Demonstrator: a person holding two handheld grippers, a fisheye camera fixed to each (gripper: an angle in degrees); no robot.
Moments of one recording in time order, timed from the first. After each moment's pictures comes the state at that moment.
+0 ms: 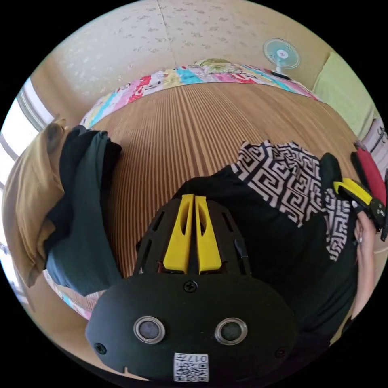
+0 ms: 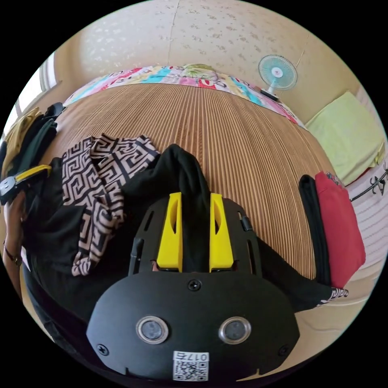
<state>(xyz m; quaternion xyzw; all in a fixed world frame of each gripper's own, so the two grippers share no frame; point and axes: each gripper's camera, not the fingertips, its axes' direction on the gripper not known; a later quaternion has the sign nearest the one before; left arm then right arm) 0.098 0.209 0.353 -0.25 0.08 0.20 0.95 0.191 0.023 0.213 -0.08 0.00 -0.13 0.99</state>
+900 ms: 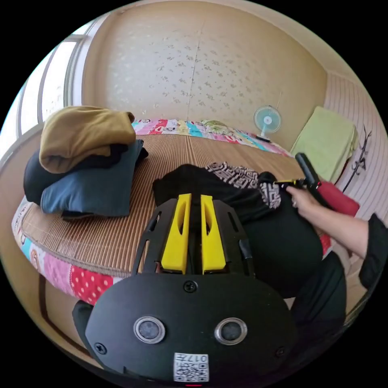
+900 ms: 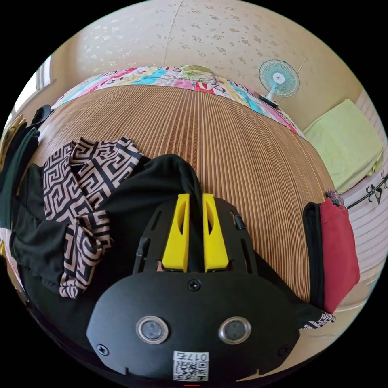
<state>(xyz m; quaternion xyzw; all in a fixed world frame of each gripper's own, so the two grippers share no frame) -0.025 0.337 0.157 -0.06 0.17 0.07 0.98 0.172 -0.024 0.243 -0.07 0.02 -0.14 0.99</state>
